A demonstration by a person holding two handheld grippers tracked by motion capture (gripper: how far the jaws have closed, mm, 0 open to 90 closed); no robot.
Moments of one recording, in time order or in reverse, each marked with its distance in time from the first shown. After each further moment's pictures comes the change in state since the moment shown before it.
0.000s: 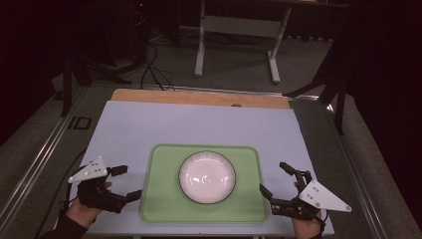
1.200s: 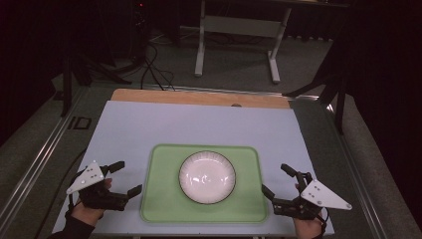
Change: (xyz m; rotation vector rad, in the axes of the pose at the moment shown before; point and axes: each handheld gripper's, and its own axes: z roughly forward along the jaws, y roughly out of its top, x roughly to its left) left arm 0.006 -0.020 0.006 -0.201 0.091 0.057; right arm -0.007 -0.012 -0.001 0.029 -0.001 0.055
